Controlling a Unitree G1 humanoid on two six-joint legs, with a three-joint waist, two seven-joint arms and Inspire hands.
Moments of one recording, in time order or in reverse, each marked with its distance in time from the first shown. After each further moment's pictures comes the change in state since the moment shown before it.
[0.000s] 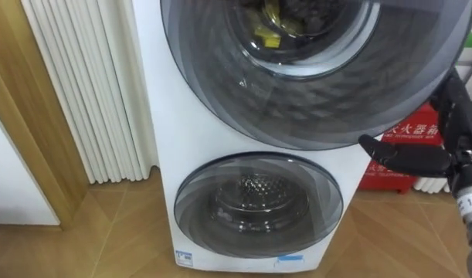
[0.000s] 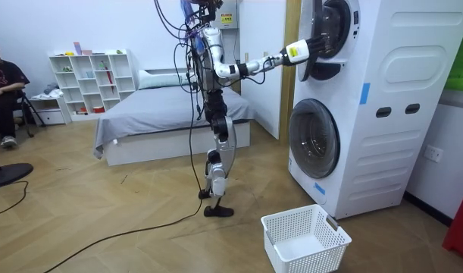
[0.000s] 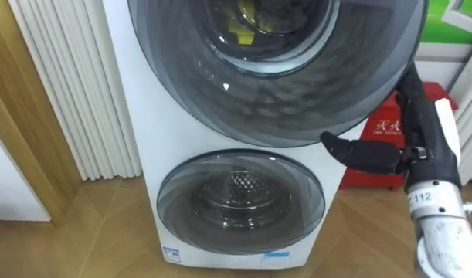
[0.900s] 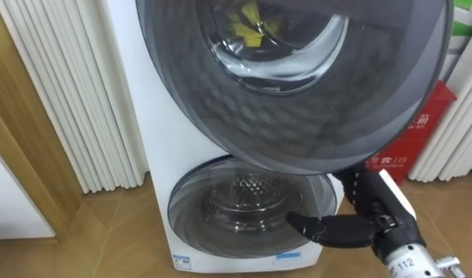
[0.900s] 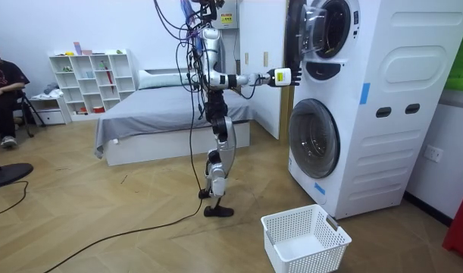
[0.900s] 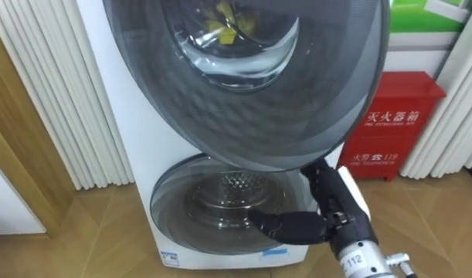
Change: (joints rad) left arm -0.016 -0.042 -0.107 0.018 -0.039 -0.012 0.012; right arm 0.173 0.186 0.164 -0.046 -0.009 0.007 0.266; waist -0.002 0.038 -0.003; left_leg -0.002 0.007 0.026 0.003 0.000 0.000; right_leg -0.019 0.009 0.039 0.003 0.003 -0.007
